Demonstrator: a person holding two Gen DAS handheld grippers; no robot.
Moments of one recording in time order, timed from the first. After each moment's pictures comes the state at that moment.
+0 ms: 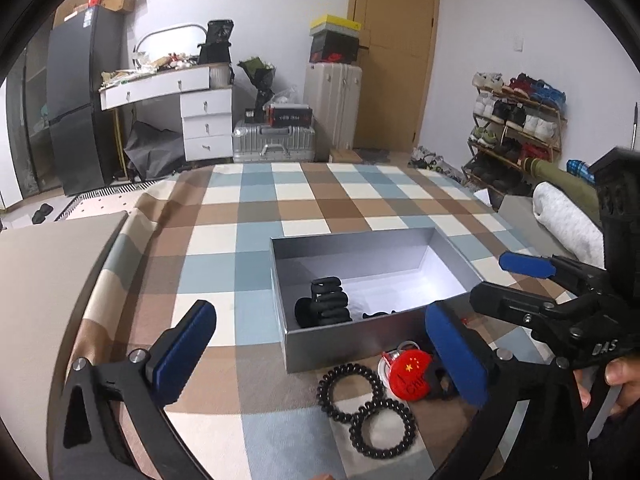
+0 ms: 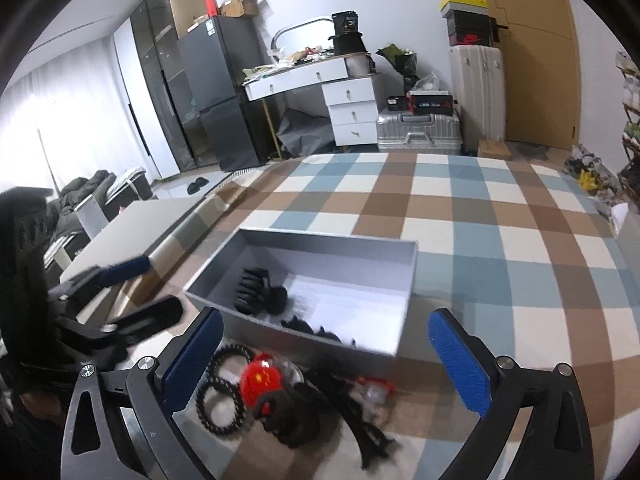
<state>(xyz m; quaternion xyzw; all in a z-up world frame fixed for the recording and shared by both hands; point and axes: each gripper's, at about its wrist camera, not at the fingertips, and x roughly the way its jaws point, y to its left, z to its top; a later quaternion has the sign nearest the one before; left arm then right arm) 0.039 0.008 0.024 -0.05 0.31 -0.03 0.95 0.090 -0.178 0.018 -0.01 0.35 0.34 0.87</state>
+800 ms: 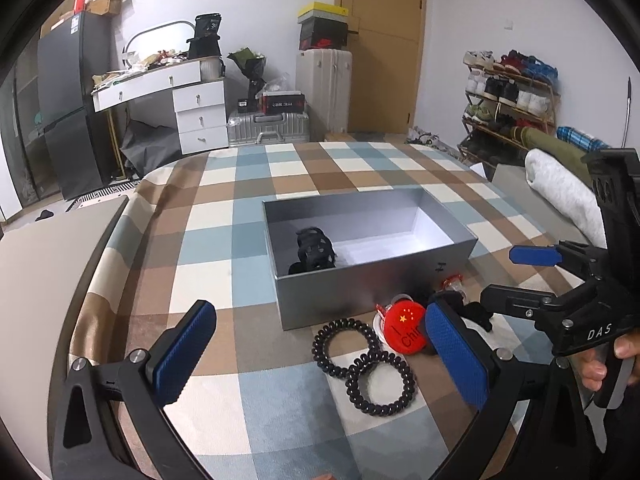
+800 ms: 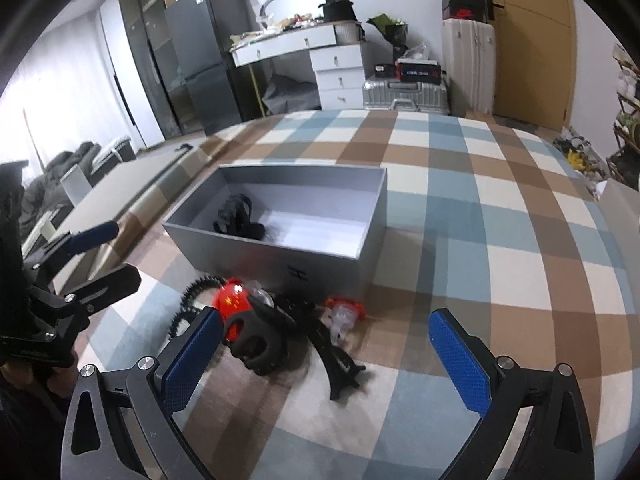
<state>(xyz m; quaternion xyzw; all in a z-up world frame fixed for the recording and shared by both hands) 0.025 -0.002 0.008 -0.01 0.33 -0.03 0.94 0.075 -0.196 -0.007 -0.05 0.41 0.31 0.86</state>
